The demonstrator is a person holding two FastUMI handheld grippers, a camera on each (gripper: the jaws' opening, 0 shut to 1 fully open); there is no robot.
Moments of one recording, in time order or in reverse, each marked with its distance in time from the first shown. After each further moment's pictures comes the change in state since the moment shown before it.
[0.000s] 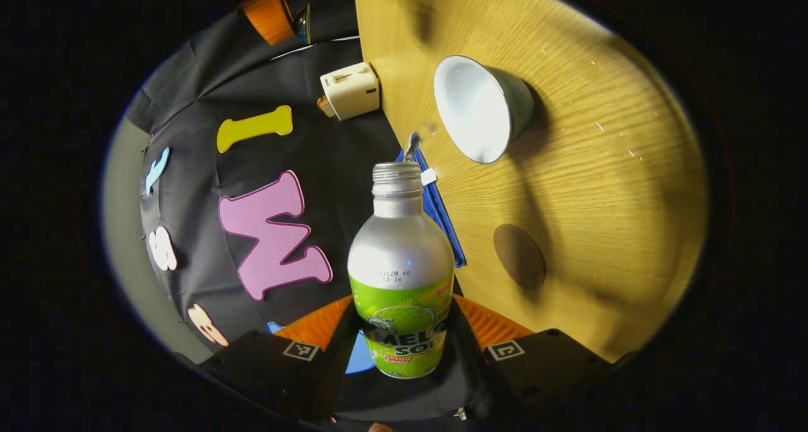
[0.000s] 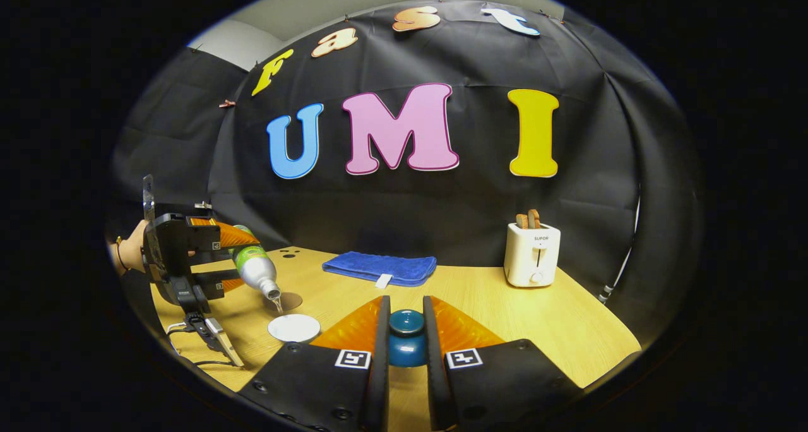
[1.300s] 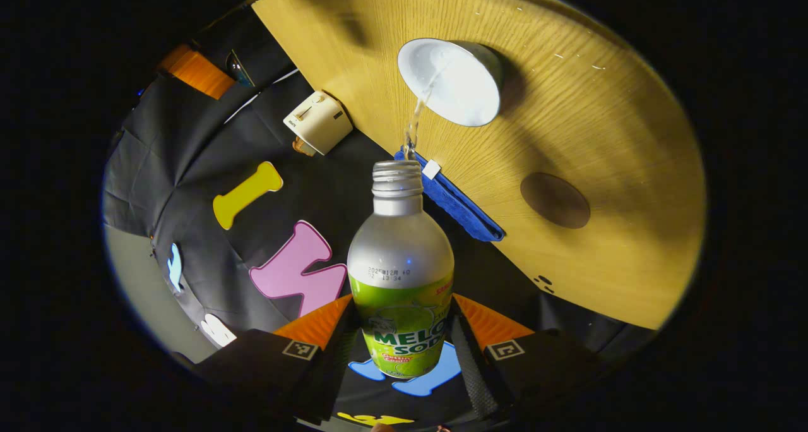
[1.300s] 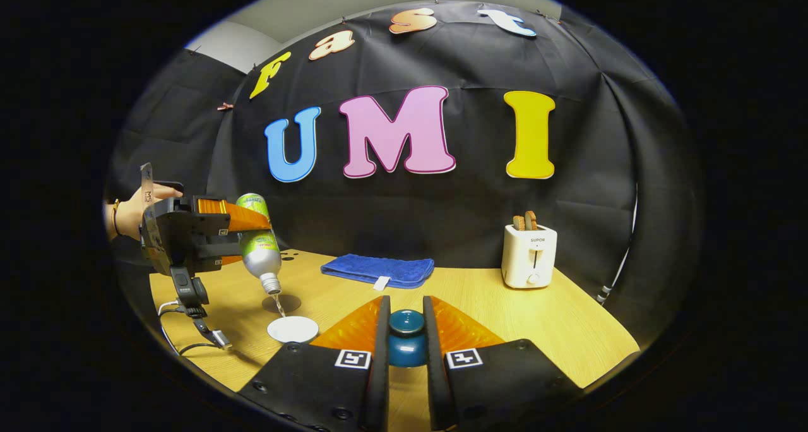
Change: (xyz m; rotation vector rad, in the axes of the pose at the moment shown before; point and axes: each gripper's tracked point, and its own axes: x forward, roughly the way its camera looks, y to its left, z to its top) left arm 0.001 0.064 0.008 0.446 -0.031 0.094; right arm -0.003 -0.006 0.005 0.009 -0.010 -0.007
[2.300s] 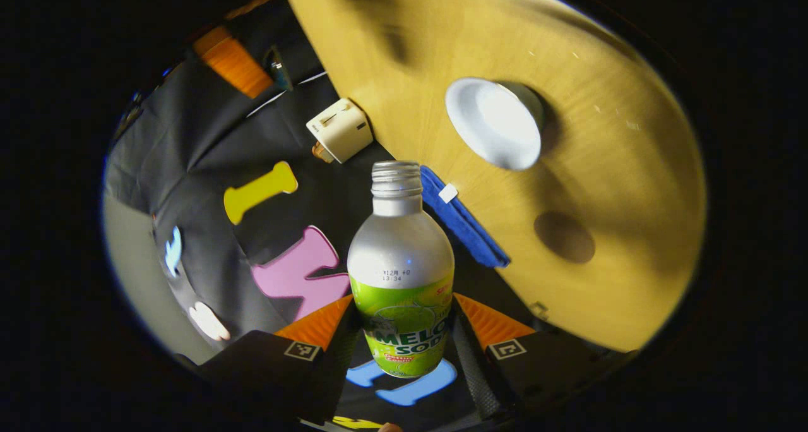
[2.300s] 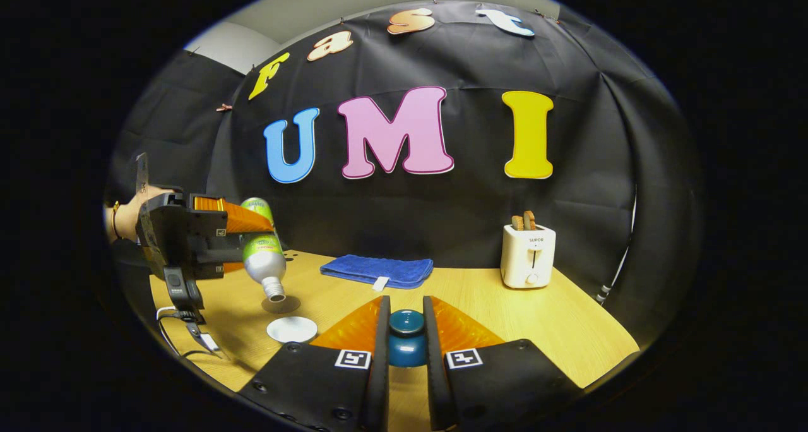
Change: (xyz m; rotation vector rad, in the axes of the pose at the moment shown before) left arm -0.005 -0.013 0.032 -0.304 -0.099 -0.025; right arm 0.000 -0.003 0.000 0.005 0.001 -0.003
